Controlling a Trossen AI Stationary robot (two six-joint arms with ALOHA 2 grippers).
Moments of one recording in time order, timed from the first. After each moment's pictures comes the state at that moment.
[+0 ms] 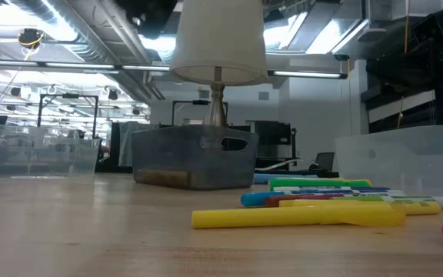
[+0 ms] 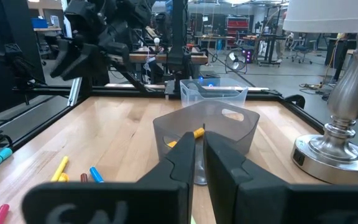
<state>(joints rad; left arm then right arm) -0.53 1.57 0.85 0.34 -0.19 -0.20 -0.01 0.02 0.01 0.02 -0.02 -0.03</state>
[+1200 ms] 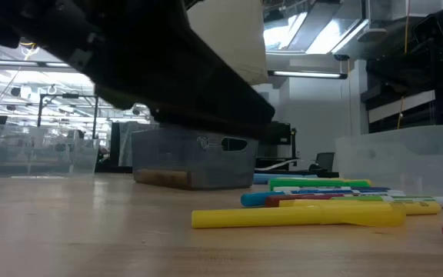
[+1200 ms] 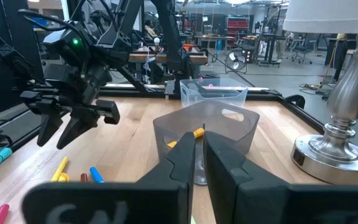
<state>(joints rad) -0.56 2.00 1.00 0.50 -0.40 -0.30 -0.01 0.02 0.01 0.02 -0.02 -0.03</state>
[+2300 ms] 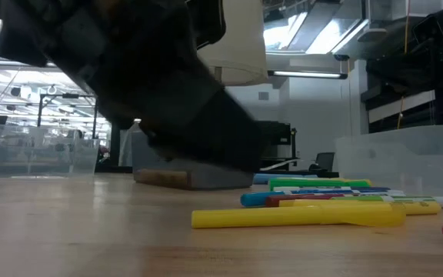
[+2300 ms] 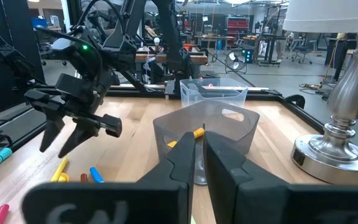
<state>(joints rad) -0.50 2.01 0.99 0.50 -0.21 -0.49 -0.01 0.02 0.01 0.02 -0.02 -0.03</state>
